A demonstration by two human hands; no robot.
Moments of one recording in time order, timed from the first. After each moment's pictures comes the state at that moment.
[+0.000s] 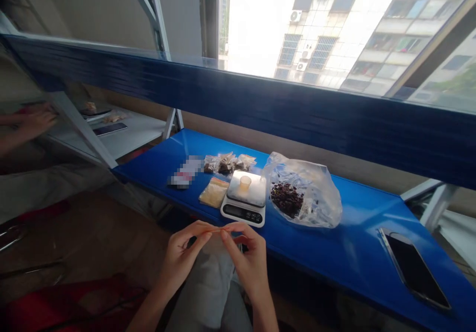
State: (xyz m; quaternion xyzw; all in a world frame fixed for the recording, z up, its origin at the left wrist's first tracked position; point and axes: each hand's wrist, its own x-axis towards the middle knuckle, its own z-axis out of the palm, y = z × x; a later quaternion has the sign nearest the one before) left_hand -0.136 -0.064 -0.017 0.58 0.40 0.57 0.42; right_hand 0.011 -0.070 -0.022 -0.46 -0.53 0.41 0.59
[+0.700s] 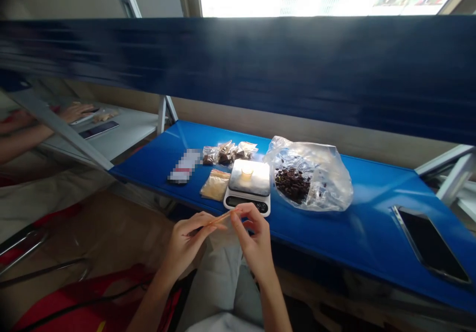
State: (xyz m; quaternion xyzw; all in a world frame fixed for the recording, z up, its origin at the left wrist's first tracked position) left_hand -0.148 -0.049 -0.010 0.67 0.43 0.47 0.39; right_hand 0.007 -0.061 -0.022 -0.50 -0.49 0.43 0.57
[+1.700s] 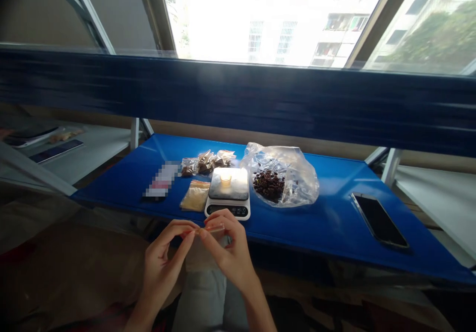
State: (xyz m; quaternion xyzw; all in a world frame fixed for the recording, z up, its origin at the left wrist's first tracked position) left_hand -0.139 -0.056 -0.004 0.65 0.43 0.53 0.34; right_hand 0.001 -0.066 0.000 -0.45 -0.57 0.38 0.58
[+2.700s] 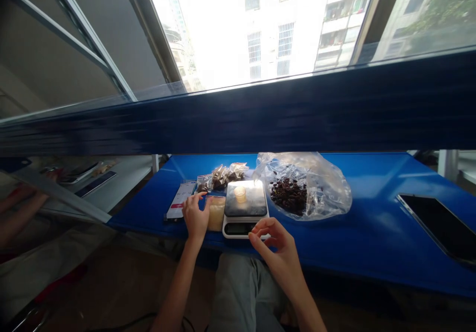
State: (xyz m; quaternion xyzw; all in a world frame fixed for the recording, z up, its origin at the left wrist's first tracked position) left_hand -0.148 0.083 -0.071 0.66 0.64 0.40 0.01; right_hand 0.042 -0.050 -0.039 -0.50 -0.44 0.39 0.64
